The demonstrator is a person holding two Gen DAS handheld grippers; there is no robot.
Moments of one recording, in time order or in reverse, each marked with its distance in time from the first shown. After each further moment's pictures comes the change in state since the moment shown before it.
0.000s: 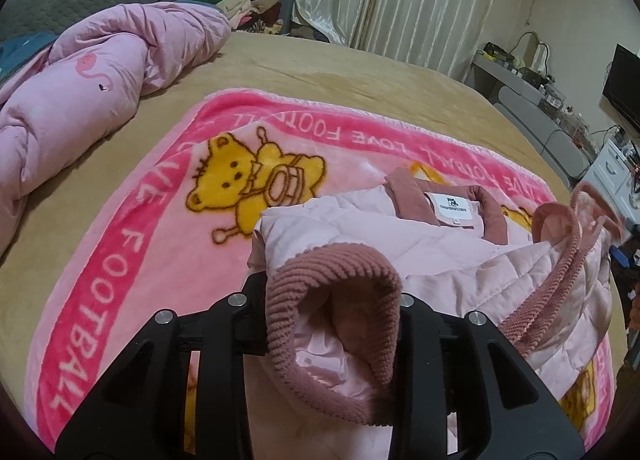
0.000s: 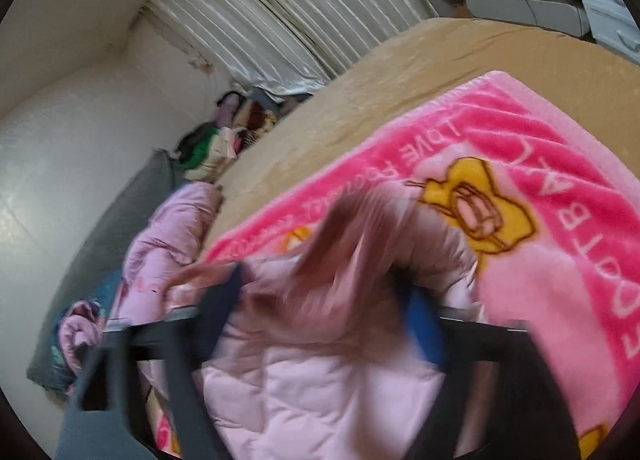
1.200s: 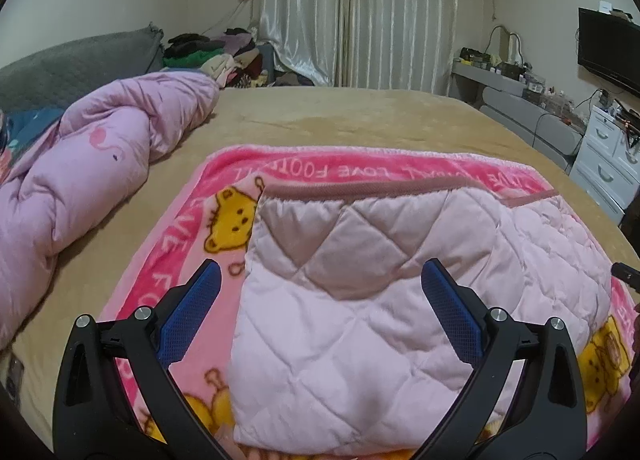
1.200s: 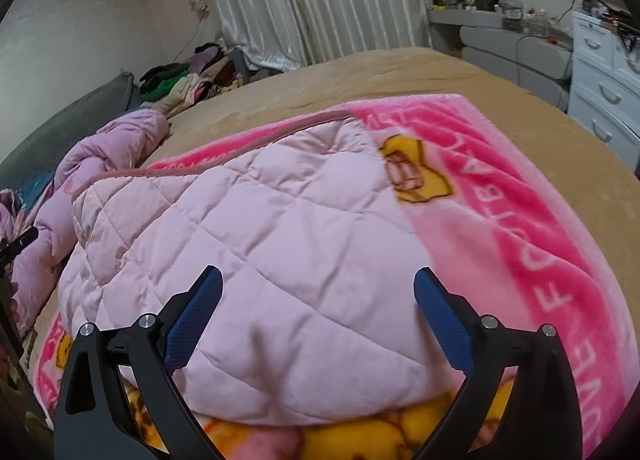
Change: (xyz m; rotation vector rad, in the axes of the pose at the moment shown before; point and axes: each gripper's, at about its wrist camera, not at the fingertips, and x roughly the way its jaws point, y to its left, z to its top) left arm -0.061 -0.034 -0.024 0.175 -0.158 0.052; right arm -0.050 -0.002 -0.107 -0.307 0.019 -0.299
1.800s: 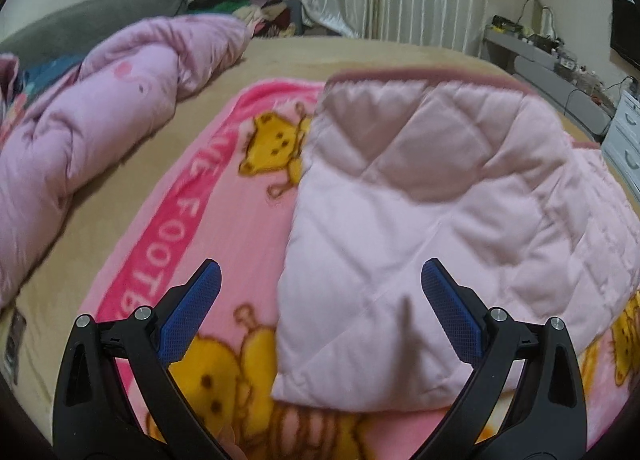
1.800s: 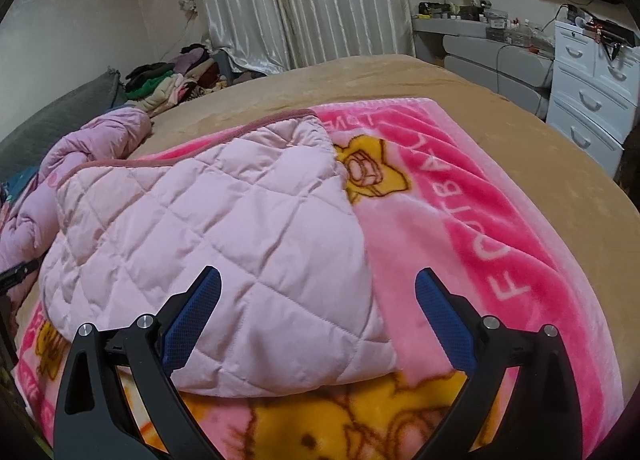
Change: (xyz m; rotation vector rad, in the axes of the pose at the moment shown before) left arm 0.028 0.045 -0.064 -0.051 0.168 0.081; right arm -0.008 -0.021 -0.011 -0.014 -0.004 -0.070
